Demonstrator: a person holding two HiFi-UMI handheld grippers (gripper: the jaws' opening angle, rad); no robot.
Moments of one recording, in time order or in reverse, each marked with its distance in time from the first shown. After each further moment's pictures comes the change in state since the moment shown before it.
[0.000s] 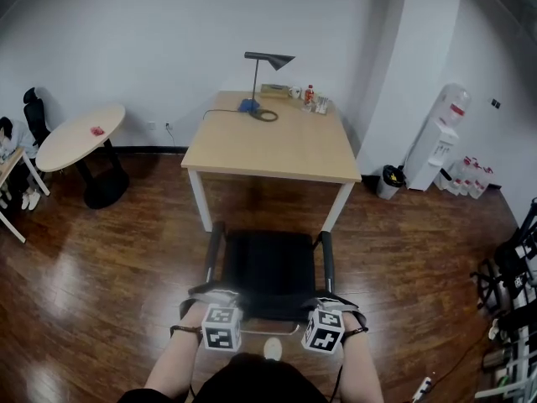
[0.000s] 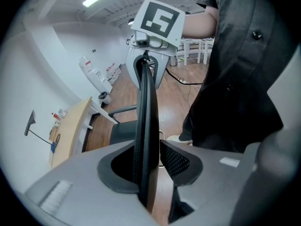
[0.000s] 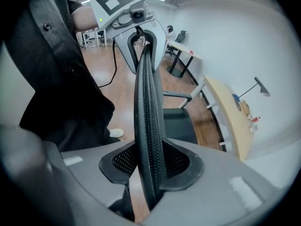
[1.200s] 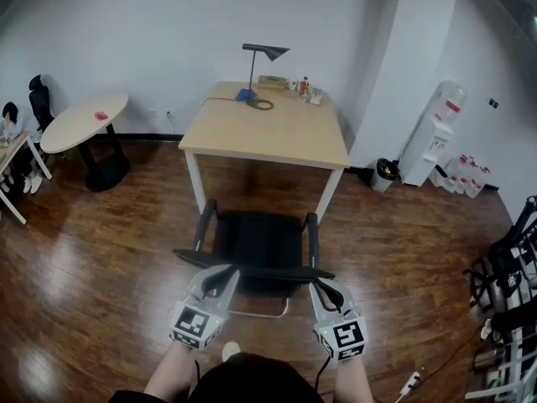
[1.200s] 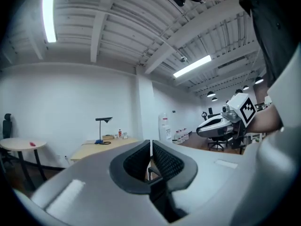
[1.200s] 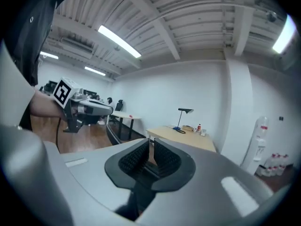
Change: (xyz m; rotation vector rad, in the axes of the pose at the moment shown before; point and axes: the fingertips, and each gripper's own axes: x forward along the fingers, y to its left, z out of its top) left arm -0.143 0.029 0.084 -0.758 -0.816 0.758; right arm -0.170 -0.012 -0.033 0.600 -0.837 -0.571
